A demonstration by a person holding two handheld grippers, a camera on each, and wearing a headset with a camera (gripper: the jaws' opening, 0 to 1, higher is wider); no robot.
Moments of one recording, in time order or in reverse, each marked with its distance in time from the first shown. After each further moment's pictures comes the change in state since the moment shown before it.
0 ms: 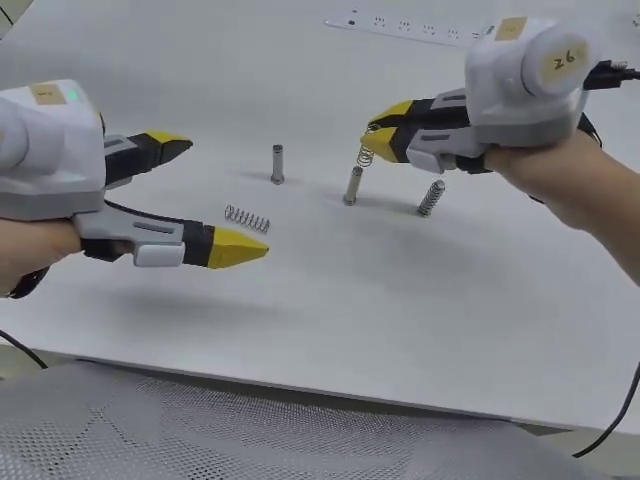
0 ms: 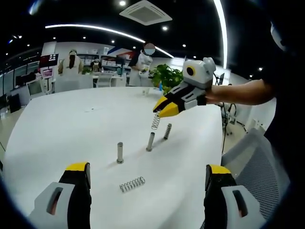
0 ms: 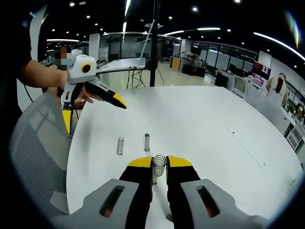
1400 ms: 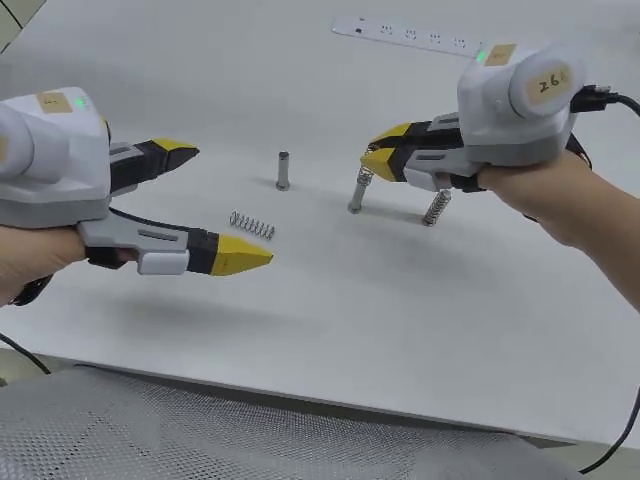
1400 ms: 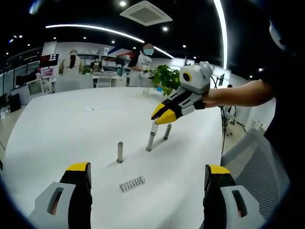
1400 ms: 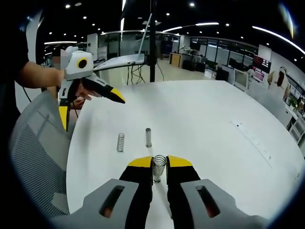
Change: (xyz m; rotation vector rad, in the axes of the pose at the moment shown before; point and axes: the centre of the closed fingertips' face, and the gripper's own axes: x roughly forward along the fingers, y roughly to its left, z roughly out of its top) left arm -0.002 -0.001 0.000 -0.003 -0.004 0.000; right arm 0.012 0.004 -0.014 0.038 0.030 0.016
